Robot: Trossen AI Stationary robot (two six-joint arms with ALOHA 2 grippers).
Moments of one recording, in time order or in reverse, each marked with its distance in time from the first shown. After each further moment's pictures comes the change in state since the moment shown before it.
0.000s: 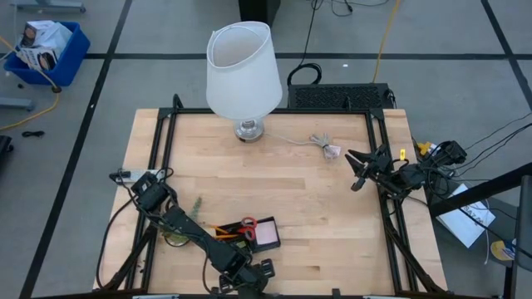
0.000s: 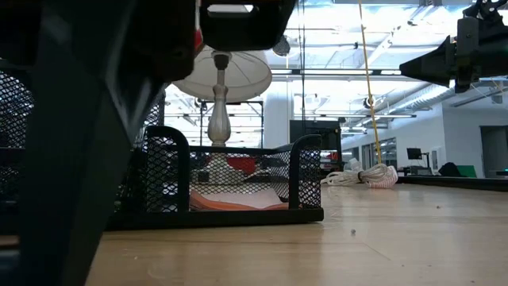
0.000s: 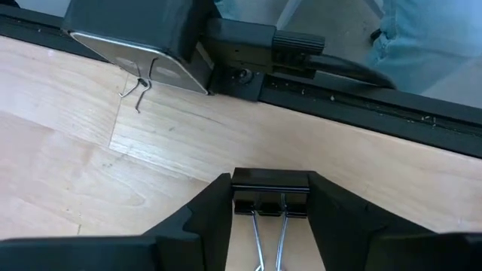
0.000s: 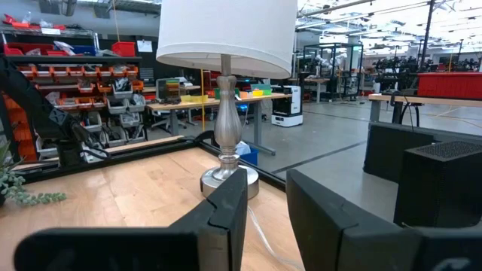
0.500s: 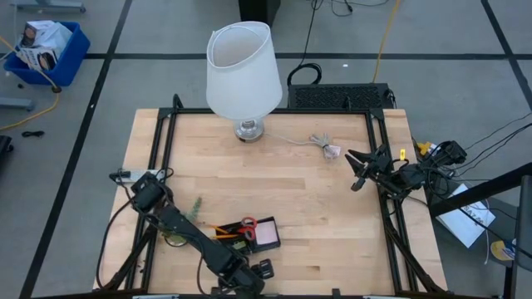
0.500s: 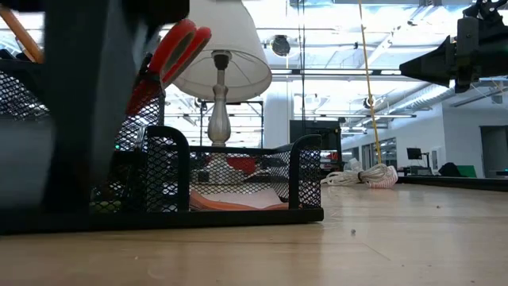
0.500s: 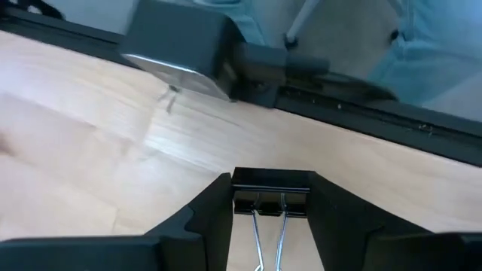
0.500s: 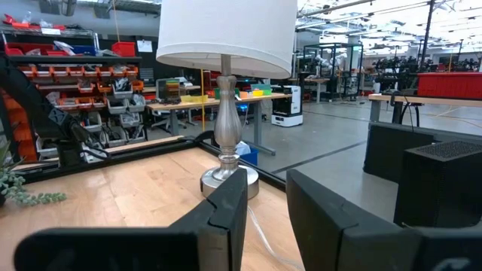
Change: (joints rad) left arm -0.027 -0.036 0.008 -0.015 -0.070 -0.024; right arm 0.000 0.000 0.000 0.000 0.000 0.000
